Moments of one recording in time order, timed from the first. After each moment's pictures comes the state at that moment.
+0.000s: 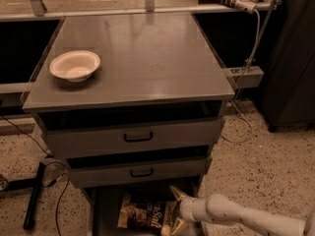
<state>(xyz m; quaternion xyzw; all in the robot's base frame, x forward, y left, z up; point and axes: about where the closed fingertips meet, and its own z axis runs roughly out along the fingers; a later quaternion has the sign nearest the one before) 0.482 -0.072 0.272 -0.67 0.63 0.13 0.38</state>
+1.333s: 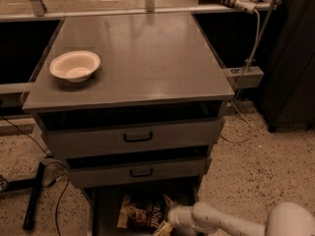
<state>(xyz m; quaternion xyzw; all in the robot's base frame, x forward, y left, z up) 0.495 -0.026 0.163 -0.53 0.73 0.23 0.37</state>
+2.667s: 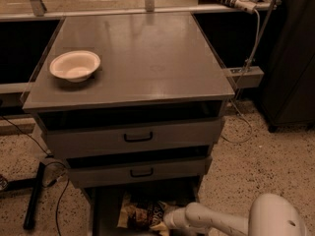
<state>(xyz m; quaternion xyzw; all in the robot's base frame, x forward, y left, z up) 0.496 -0.006 0.126 -0.54 0.74 0.22 0.34</state>
